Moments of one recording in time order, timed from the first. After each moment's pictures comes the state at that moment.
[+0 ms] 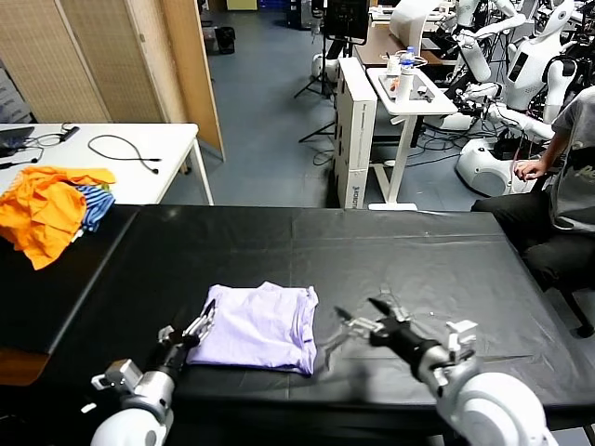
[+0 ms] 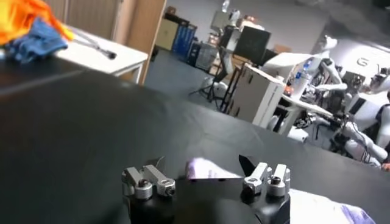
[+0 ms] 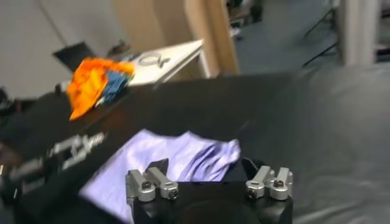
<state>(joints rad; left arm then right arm) 1.51 -1.49 -0.68 -2.01 -0.55 0.31 0.08 -1.41 1.00 0.52 2.32 0.90 -0.64 0.11</state>
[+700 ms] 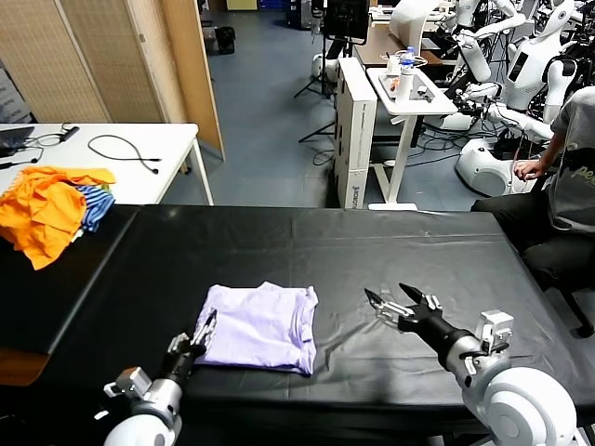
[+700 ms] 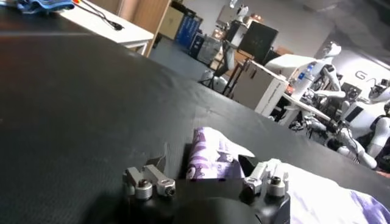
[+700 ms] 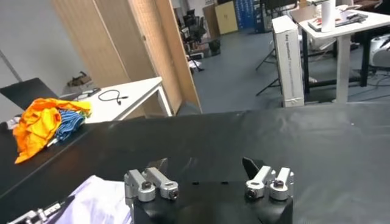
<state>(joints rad) 1.51 -1.50 -0.67 -1.93 -0.58 0.29 0.09 -1.43 1.02 0.60 2.32 0.90 -0.64 0.12</state>
